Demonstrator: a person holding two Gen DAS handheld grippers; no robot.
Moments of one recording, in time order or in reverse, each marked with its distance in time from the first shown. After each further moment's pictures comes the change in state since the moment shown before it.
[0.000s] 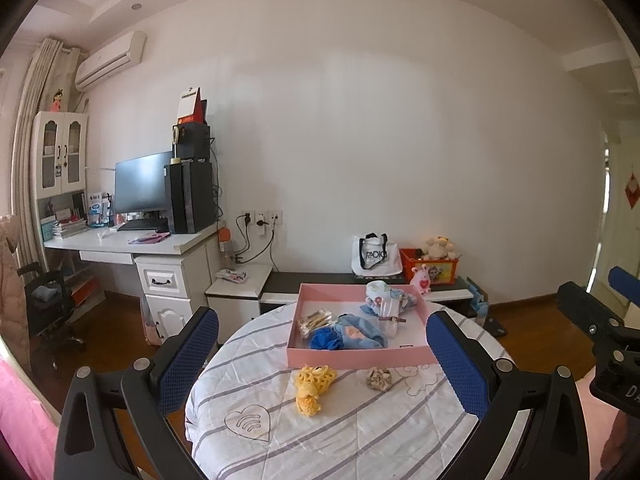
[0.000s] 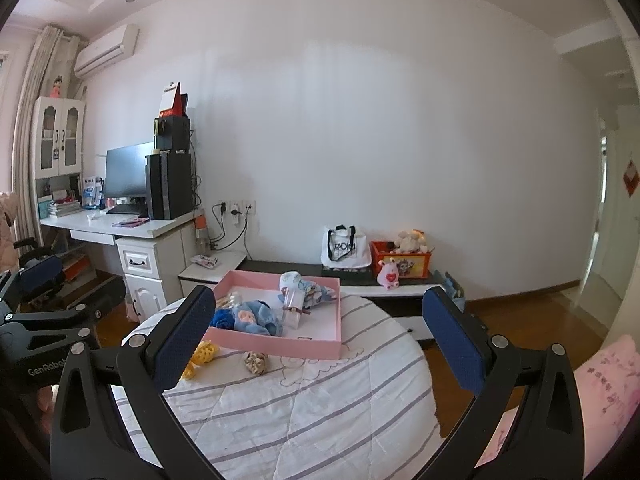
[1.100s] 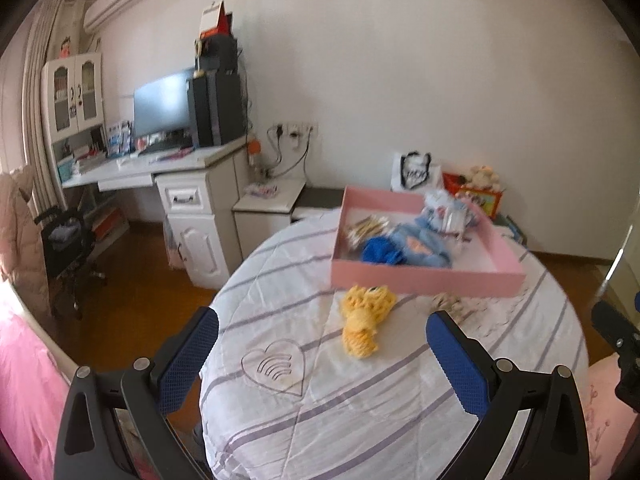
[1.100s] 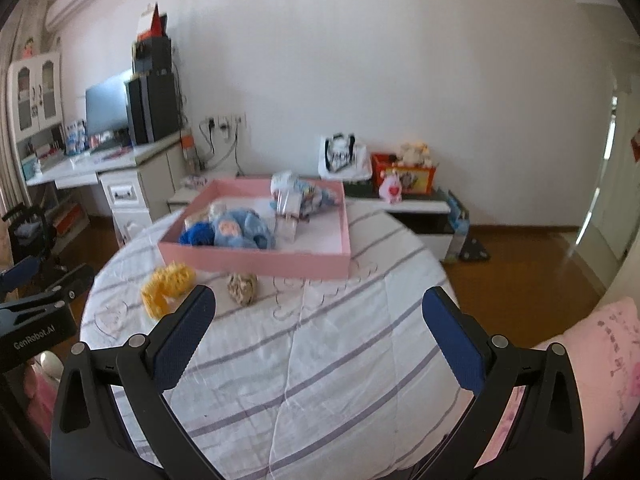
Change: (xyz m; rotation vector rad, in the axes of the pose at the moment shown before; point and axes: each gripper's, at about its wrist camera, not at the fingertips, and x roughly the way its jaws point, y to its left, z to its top) left arm 0.107 0.035 -0.033 -0.037 0.303 0.107; right arm 0.101 0.003 -0.063 0.013 0.341 -0.018
